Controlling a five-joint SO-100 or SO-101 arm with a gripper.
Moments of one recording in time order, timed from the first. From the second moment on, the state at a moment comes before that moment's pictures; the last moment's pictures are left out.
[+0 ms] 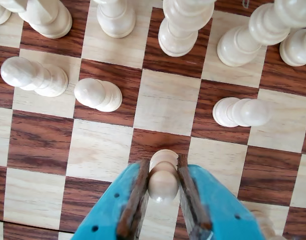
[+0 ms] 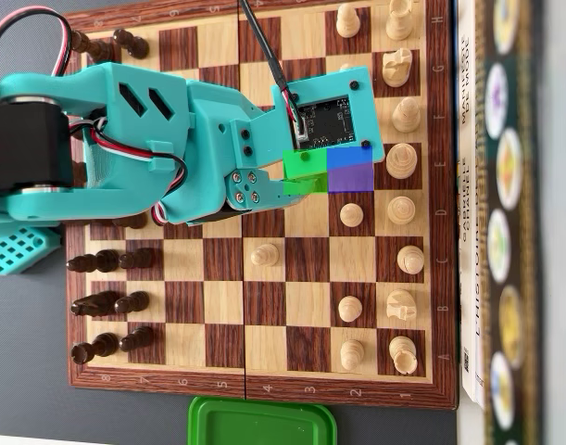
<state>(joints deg) -5.7 100.6 122.7 34.5 87.5</state>
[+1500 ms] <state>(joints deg) -6.8 98.8 122.7 34.5 91.6</state>
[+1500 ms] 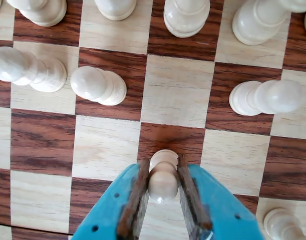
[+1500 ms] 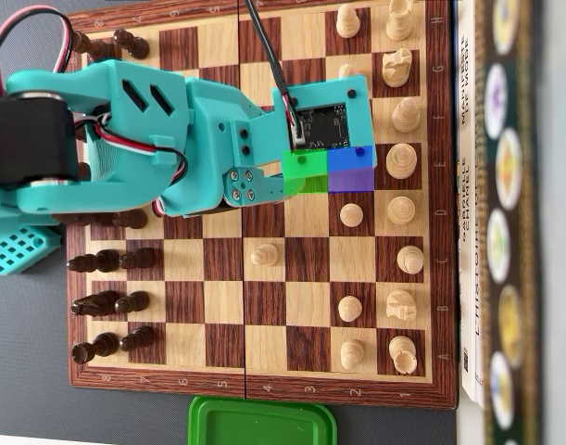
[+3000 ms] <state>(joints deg) -8.0 98.8 120.8 34.5 93.0</state>
